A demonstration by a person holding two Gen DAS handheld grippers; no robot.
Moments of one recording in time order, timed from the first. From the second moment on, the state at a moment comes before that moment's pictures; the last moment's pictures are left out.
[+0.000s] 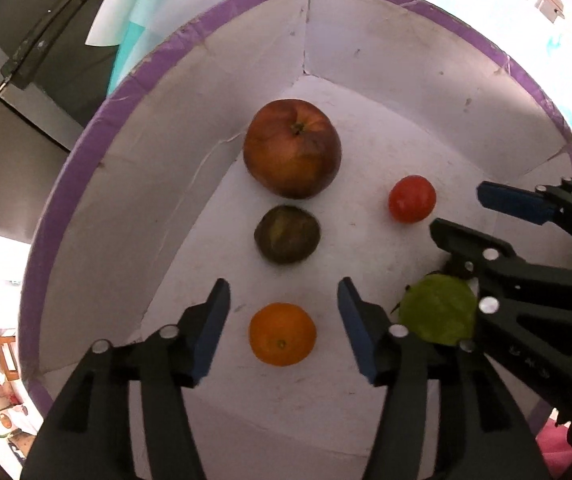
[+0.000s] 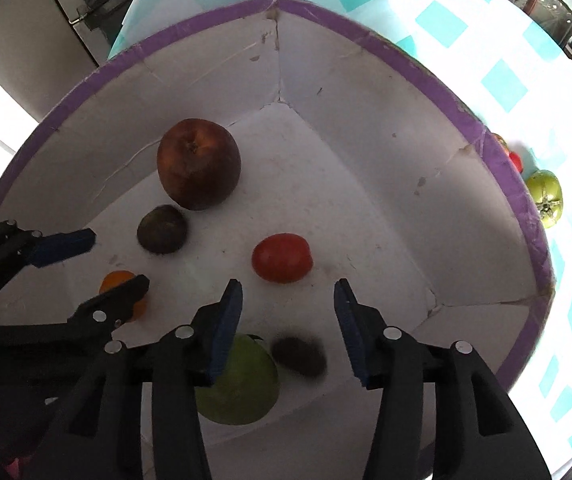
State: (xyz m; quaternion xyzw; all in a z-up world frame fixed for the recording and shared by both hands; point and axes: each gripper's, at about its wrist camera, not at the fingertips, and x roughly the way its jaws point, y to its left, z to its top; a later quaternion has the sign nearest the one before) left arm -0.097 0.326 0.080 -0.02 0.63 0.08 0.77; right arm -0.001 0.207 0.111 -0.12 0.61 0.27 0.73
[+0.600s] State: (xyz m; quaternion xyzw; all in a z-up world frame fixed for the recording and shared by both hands) left arm -0.124 0.245 0.222 -0.02 0.29 0.18 0.94; right arm -0.017 0.063 0.203 0.04 0.41 0.31 0.86
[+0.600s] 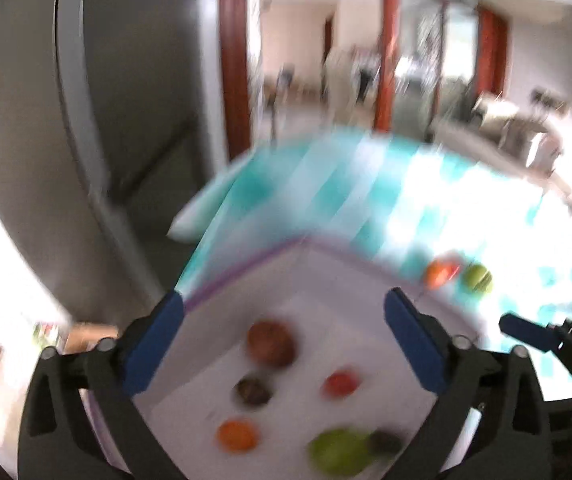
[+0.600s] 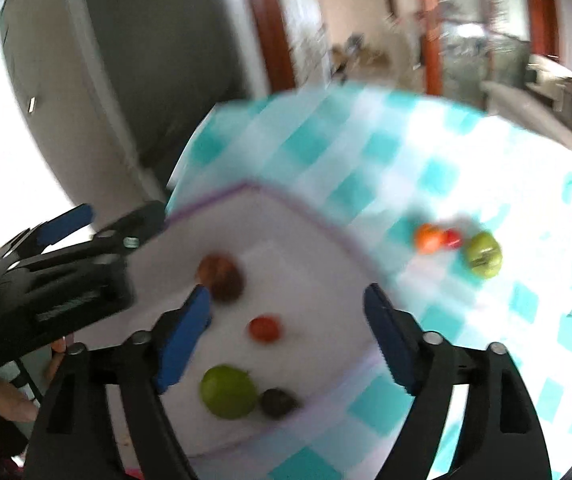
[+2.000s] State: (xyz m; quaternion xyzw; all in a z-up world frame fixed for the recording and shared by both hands) left arm 0.153 0.042 0.001 -0.02 0.44 0.03 0.90; right arm 0.048 -0.199 0.008 0.12 0.52 0.13 0.84
